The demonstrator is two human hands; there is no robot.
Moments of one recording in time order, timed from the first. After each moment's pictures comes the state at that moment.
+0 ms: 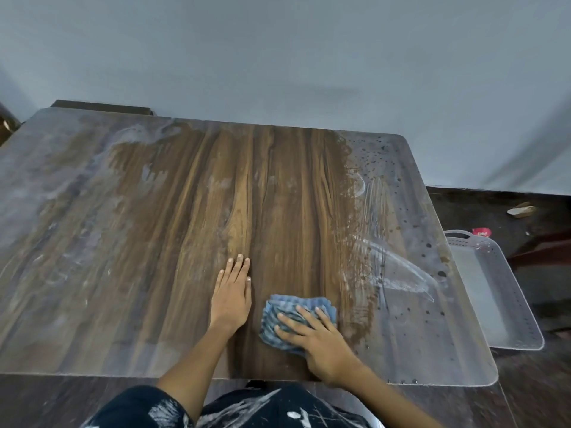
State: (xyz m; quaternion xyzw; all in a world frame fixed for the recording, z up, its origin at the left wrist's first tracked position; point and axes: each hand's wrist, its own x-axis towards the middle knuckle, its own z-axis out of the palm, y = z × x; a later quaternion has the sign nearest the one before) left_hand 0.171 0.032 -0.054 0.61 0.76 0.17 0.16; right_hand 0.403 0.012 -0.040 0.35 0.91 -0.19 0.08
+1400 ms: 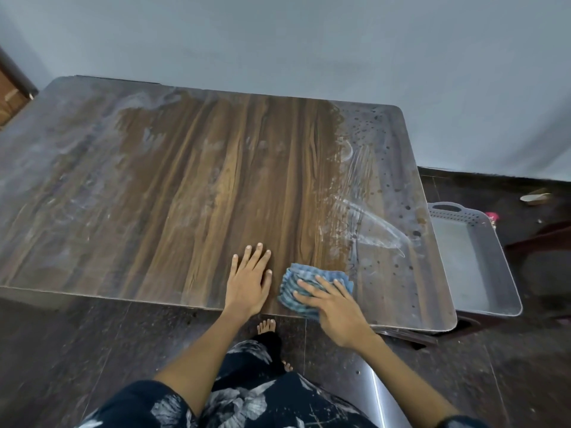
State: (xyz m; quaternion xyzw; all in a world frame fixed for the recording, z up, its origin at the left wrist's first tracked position) left_hand 0.274 -0.037 -0.046 0.64 0.74 0.12 0.14; right_hand 0.498 -0.014 -0.040 0.41 0.88 -0.22 0.04
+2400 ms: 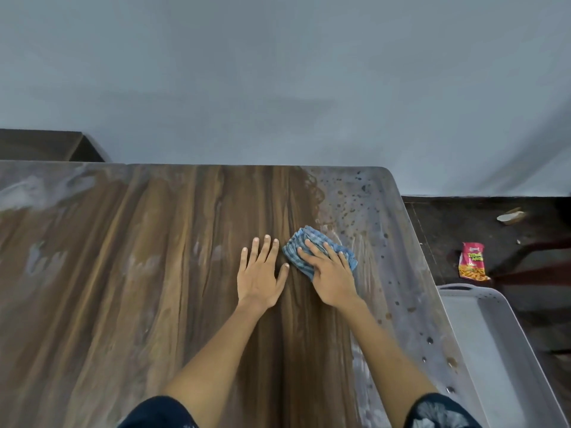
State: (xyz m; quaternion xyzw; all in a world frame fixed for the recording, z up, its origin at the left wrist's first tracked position) left_hand 0.262 0.325 -0.040 0.67 0.72 0.08 0.14; right_hand 0.429 0.351 -0.022 0.59 0.78 -0.20 -0.02
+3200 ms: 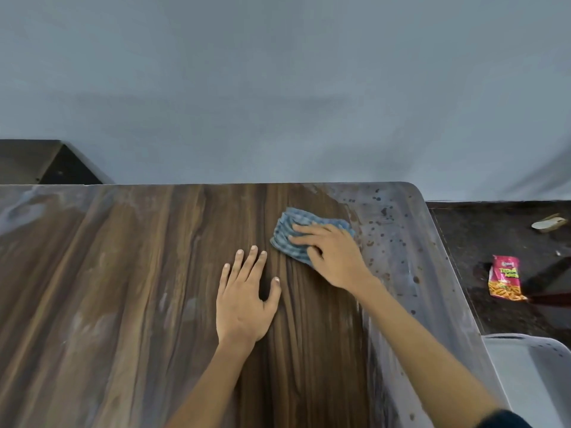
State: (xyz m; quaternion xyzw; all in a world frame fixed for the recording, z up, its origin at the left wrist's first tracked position) left_hand 0.253 0.391 -0.054 0.63 0.75 0.19 0.11; right_hand 0.422 0.502 -0.030 0.46 0.86 -0.18 -0.12
